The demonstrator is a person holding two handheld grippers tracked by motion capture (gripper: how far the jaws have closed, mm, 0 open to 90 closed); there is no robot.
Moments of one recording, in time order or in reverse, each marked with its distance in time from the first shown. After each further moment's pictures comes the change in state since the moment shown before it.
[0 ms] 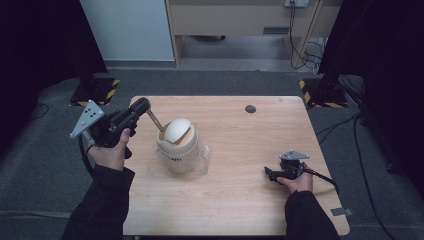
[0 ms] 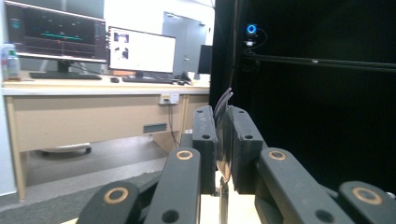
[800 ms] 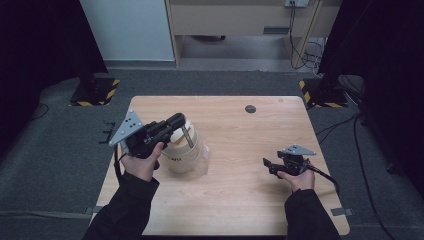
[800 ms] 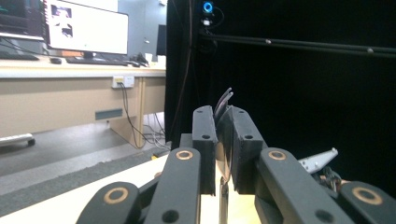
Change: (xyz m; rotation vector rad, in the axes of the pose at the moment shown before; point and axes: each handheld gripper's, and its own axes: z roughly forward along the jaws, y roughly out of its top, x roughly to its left) left arm -0.056 -0.025 0.031 0.059 -0.174 -0.025; right arm 0.007 0.024 -0.021 -0.126 0.062 0.058
